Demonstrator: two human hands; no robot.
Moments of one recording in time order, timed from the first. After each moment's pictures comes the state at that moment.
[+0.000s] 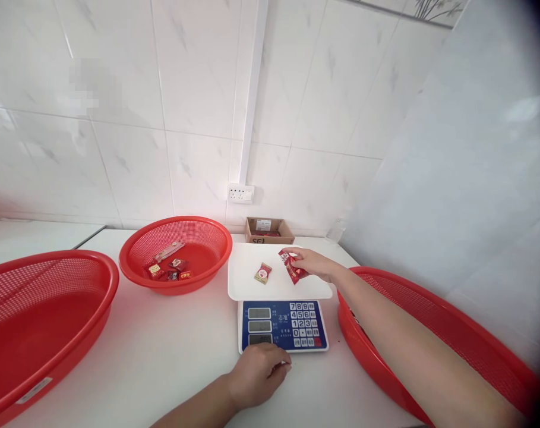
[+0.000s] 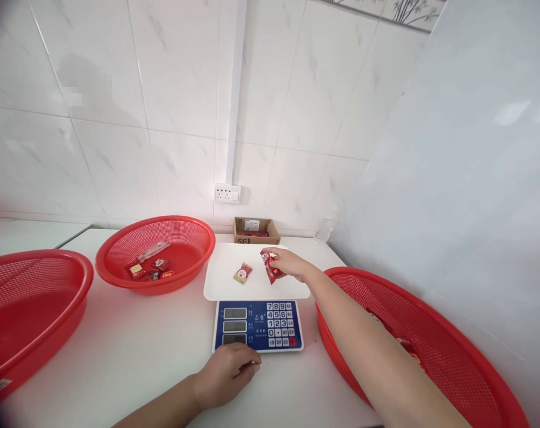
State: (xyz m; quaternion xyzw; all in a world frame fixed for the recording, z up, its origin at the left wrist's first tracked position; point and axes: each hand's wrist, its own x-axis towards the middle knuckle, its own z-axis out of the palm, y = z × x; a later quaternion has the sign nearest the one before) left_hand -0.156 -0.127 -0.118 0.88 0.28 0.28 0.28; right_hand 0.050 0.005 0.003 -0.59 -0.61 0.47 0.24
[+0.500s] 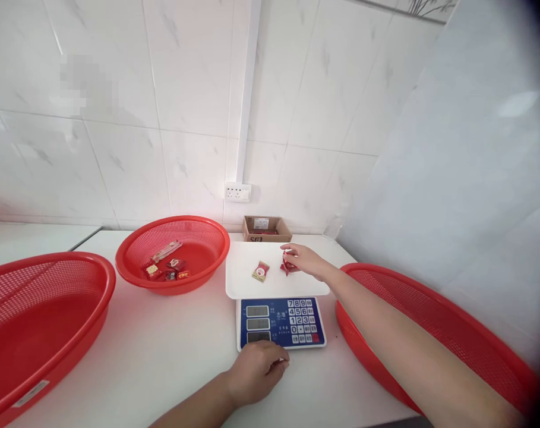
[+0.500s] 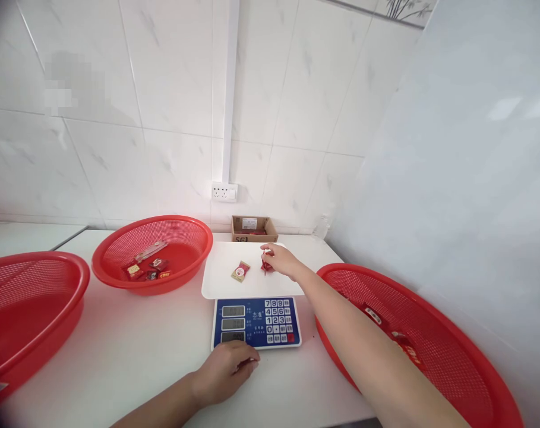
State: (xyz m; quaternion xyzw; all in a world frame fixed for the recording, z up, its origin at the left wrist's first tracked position) left_hand -0.157 -0.127 -0.120 0.88 0.28 0.26 0.28; right_hand 0.039 0.004 -0.004 -0.61 -0.62 0.40 0.31
